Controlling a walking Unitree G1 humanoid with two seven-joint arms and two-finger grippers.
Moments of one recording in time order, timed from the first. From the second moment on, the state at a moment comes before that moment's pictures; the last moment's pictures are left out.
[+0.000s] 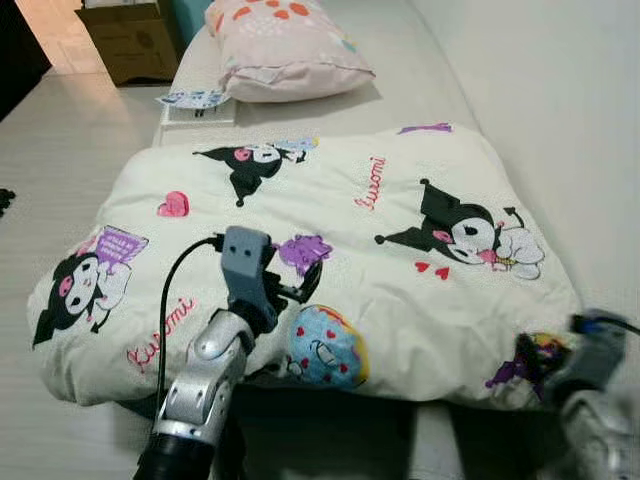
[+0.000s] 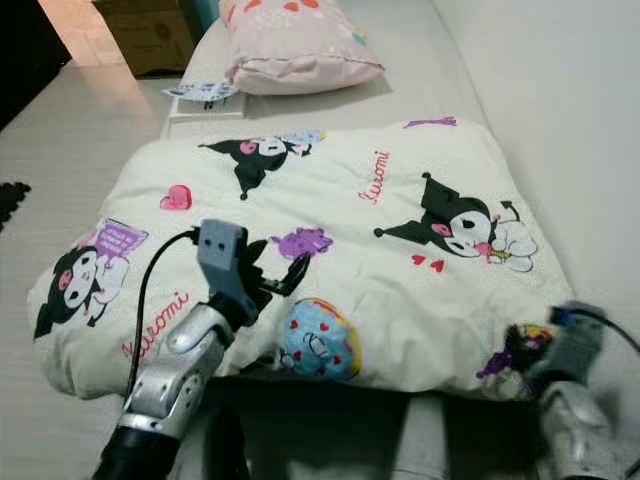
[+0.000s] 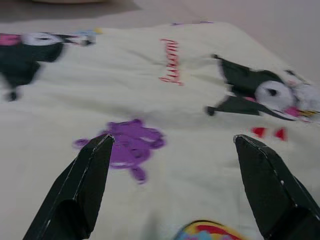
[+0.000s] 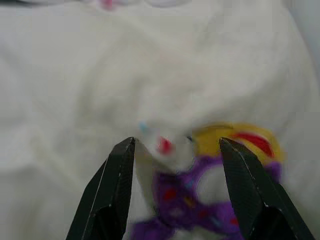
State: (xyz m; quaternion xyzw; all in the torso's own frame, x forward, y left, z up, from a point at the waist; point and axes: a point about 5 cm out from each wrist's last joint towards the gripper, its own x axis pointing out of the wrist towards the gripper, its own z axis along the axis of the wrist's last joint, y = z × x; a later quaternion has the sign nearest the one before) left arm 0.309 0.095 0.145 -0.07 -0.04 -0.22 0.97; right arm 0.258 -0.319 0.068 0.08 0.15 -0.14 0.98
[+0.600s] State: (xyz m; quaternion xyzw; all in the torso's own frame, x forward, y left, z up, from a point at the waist) left arm 0.310 0.100 0.085 -0.07 0.03 -0.20 0.98; right arm 0.272 -0.209 0.066 0.16 0.09 0.09 0.98
